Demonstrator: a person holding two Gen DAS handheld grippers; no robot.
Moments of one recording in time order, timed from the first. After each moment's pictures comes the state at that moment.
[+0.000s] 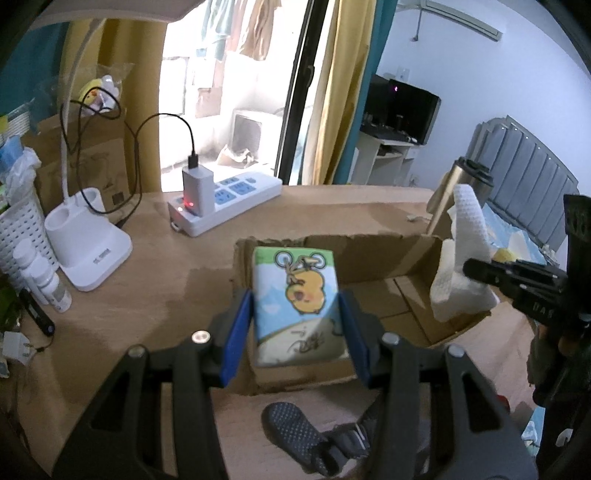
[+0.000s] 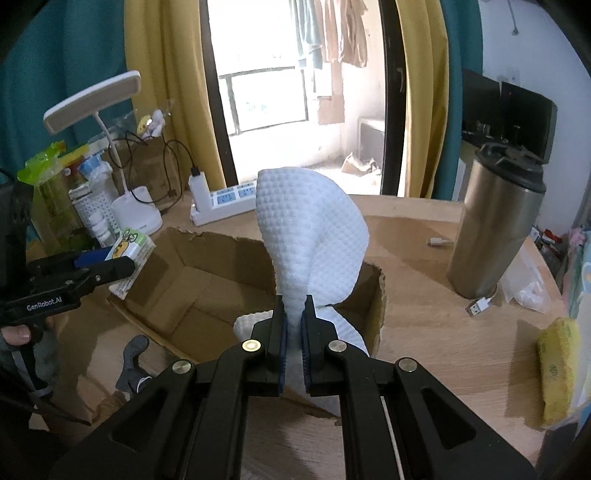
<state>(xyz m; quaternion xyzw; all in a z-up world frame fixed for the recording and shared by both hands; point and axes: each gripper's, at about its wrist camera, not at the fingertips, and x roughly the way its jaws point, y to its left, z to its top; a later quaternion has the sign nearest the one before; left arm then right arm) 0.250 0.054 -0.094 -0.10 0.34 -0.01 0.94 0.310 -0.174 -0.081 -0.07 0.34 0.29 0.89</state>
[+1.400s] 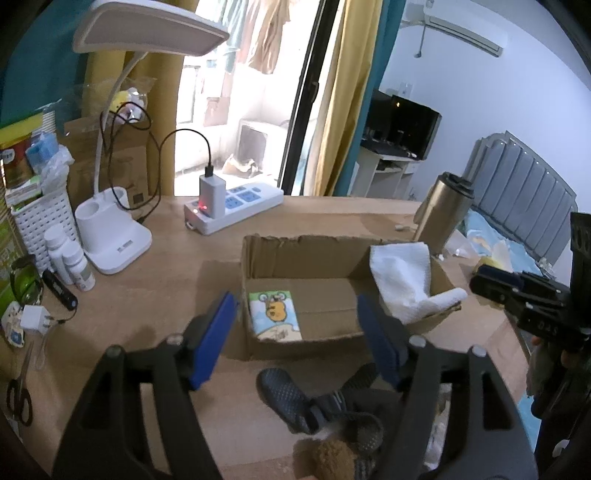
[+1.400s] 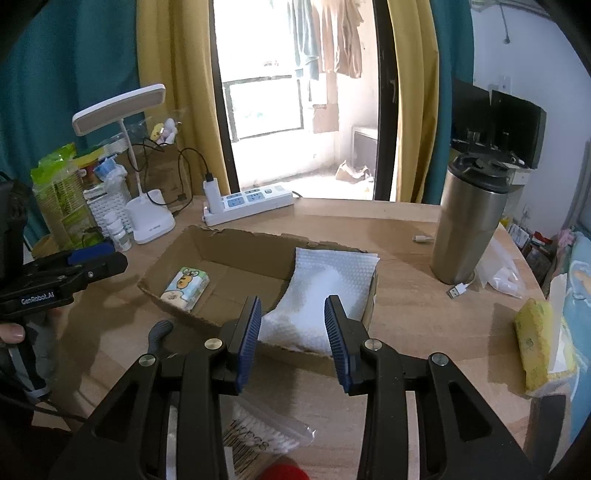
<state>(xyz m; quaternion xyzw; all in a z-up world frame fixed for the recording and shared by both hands) 0.199 0.051 -0.070 -0.12 0.32 0.00 0.94 0.254 -0.189 -0.054 -0.08 0.32 0.28 0.90</state>
